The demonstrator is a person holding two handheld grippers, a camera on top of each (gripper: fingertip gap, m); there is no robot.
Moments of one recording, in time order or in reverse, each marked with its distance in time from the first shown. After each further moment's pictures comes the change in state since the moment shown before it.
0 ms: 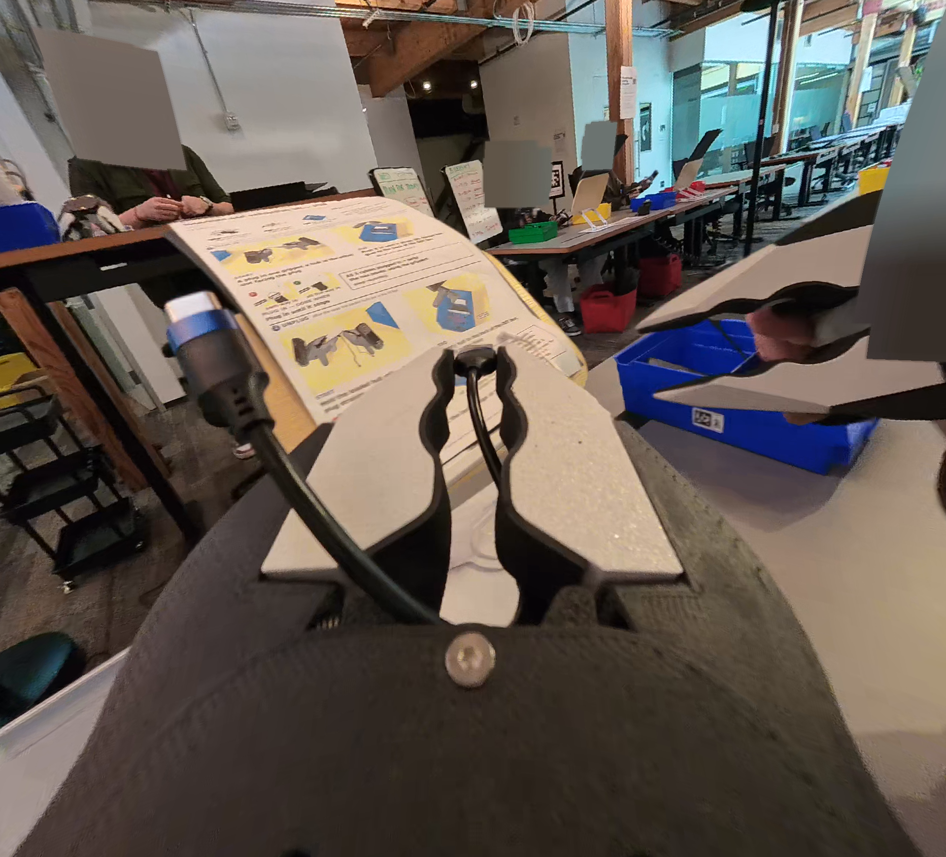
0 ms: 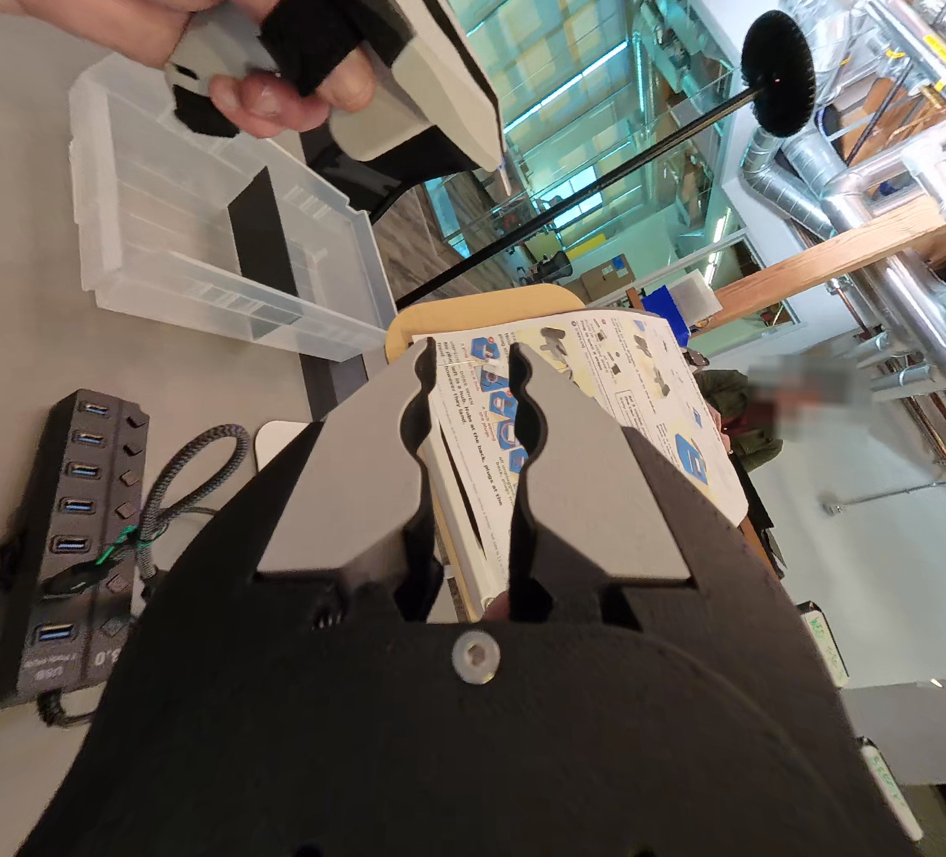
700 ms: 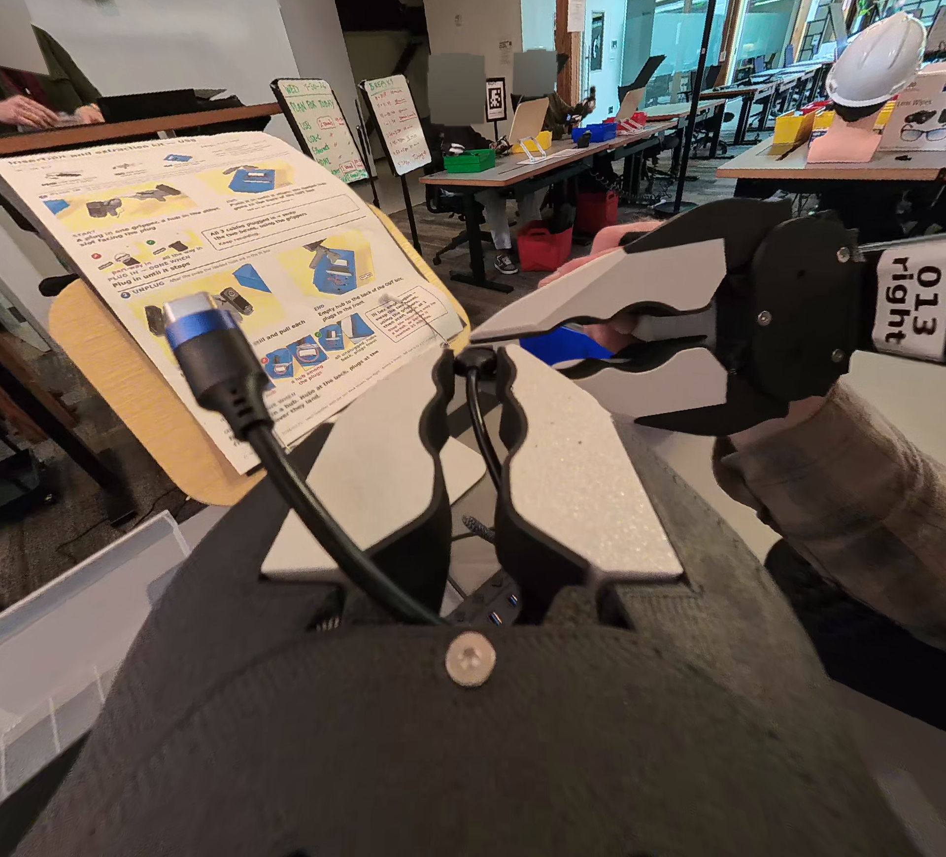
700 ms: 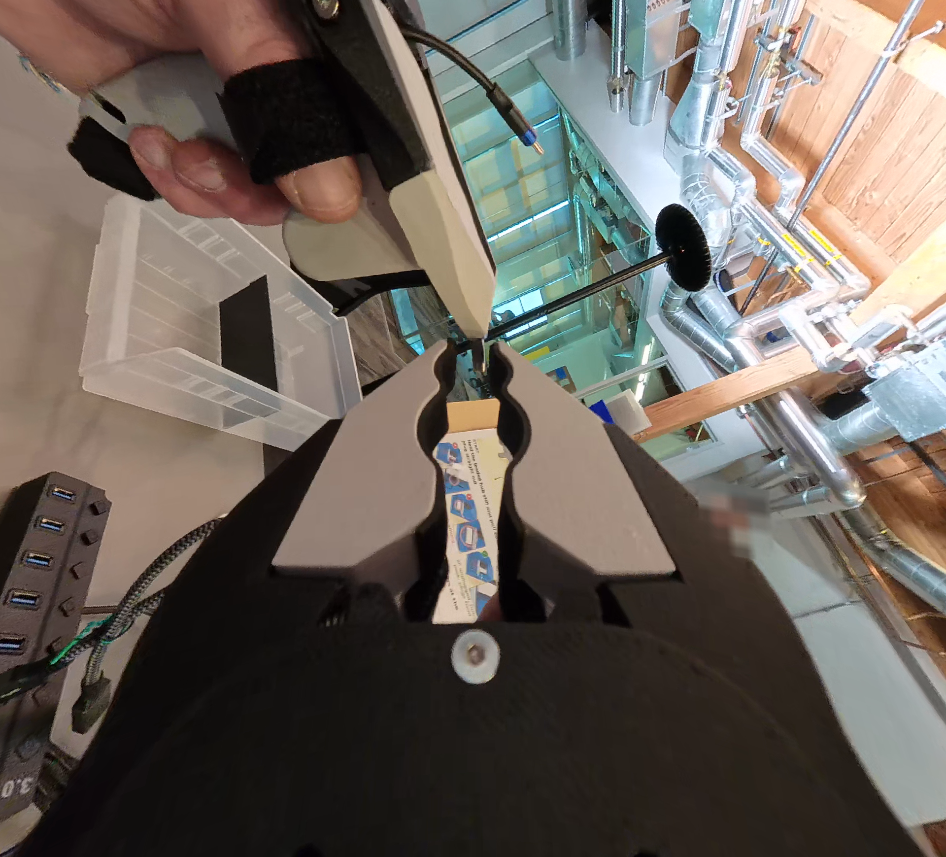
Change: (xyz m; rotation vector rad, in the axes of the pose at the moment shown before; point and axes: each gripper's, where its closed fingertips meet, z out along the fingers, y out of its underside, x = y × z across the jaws) left arm 0.091 -0.021 -0.022 -0.162 0.116 -0.067; right arm -0.006 -0.066 -0.021 0.237 0.071 -0.143
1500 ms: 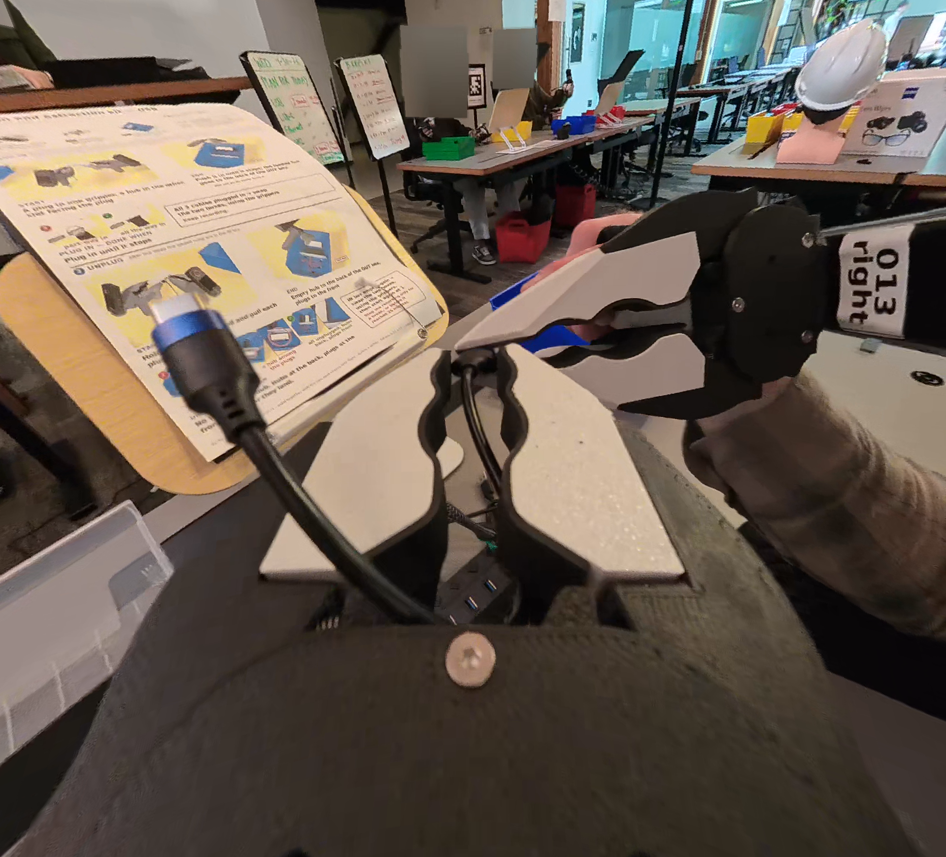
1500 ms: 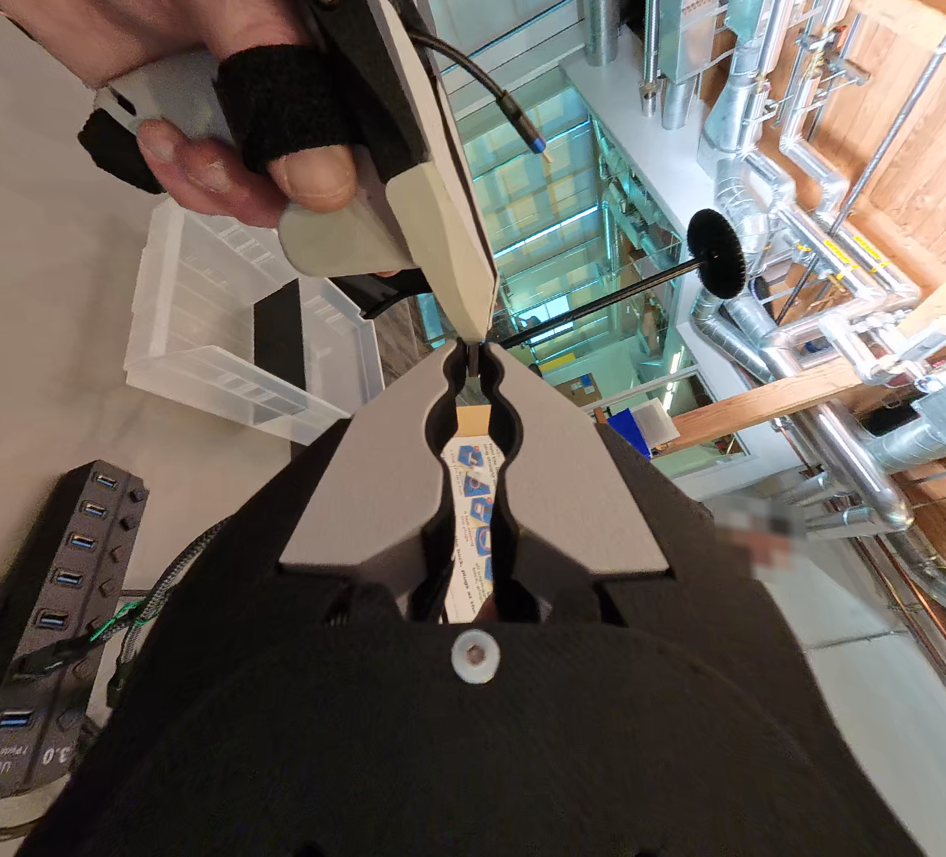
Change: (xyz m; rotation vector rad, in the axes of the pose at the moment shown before) left arm 0.008 0.008 -0.002 -0.023 0.042 -0.038; right arm -0.009 -0.001 -0.001 0.012 -0.066 0.017
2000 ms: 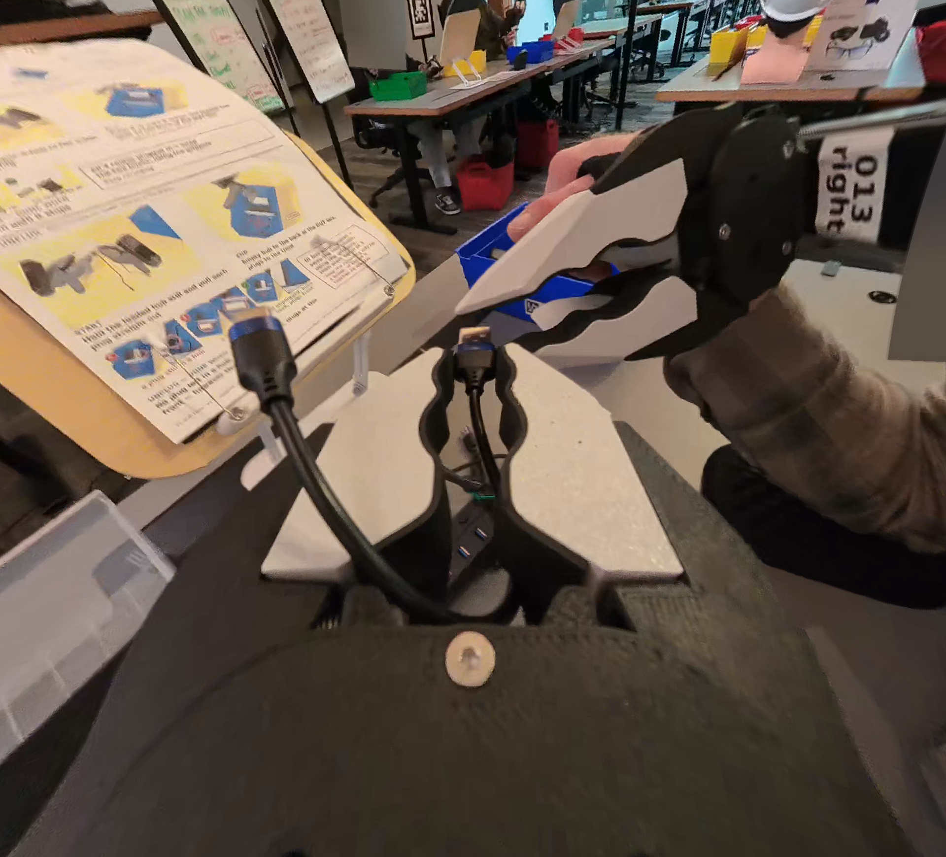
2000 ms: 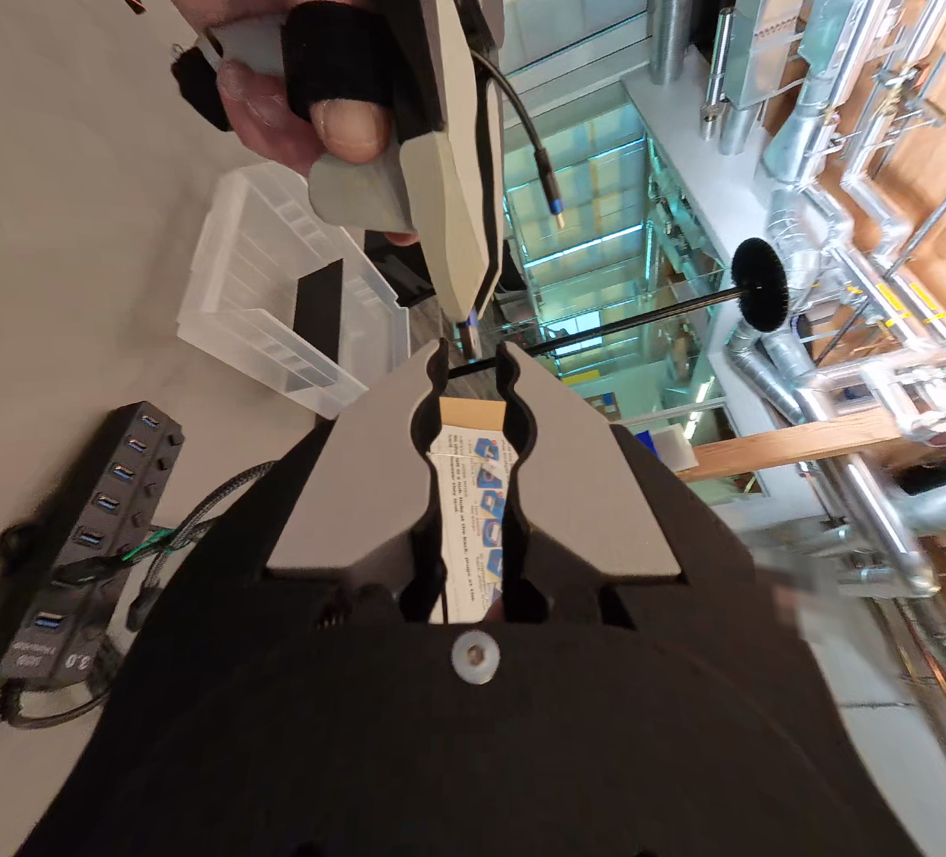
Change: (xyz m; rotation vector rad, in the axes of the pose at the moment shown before) left arm 0.010 0.020 -0.004 -0.111 0.099 0.037; right arm -0.015 0.005 -0.013 0.011 -0.111 -0.071
